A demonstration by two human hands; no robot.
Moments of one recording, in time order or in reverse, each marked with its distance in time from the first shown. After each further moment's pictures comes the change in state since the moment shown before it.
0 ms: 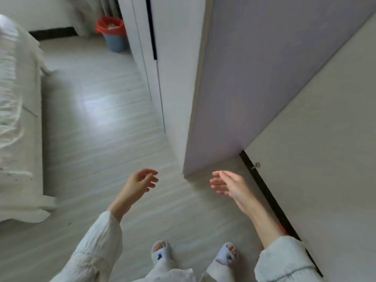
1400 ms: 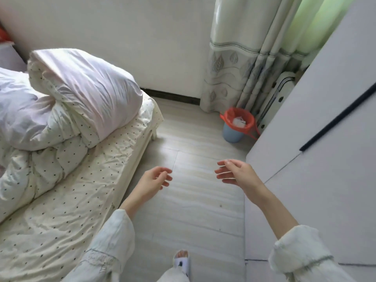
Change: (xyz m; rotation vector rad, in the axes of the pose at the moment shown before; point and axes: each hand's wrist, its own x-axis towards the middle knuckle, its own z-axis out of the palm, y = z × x) left_hand 0.653 0.255 -0.721 -0.196 0.499 0.029; right_hand 0.644 -0.686 0.678 -0.423 -0.519 -0.324
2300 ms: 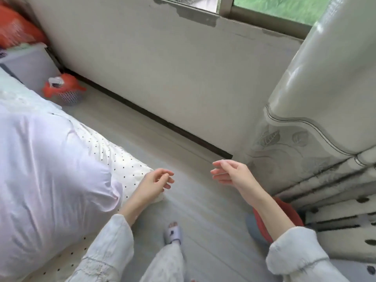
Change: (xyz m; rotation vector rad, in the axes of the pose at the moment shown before) left_hand 0.649 0.221 -0.116 -0.182 0.266 -0.129; right_hand 0.704 -0.326 -0.022 -0.104 -0.343 -0.015
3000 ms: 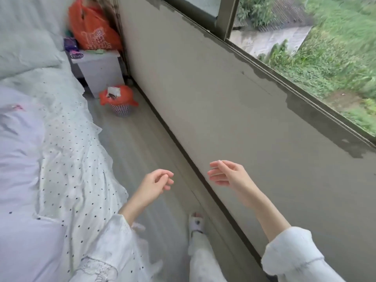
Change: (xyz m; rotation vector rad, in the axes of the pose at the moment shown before) left_hand 0.428 0.119 -0.260 -0.188 0.389 -0.098; right_hand 0.505 -0.304 0.163 -0.225 -0.372 -0.037
